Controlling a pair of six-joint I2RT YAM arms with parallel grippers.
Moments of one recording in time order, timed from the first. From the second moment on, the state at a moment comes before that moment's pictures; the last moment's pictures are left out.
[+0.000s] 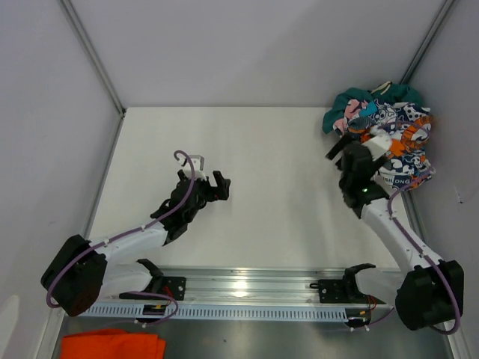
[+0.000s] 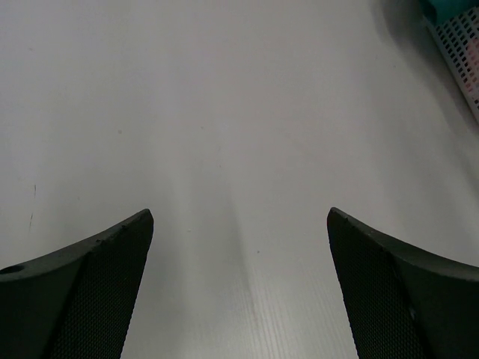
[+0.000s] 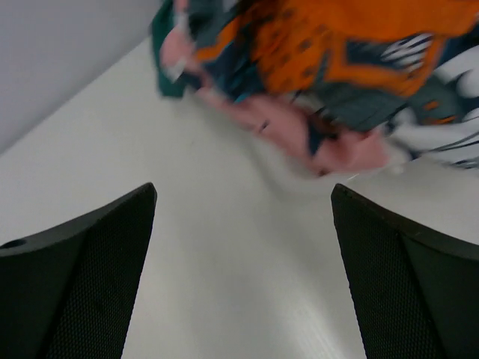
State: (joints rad) left arm -0.65 1.15 0.46 0.42 -0.31 -0.41; right arm 0.31 1.11 0.77 -0.03 0.61 0.52
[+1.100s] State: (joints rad) left arm -0.65 1.16 0.47 0.42 -0.28 -0.40; right arm 0.31 1.33 1.44 -0.19 0.54 0.45
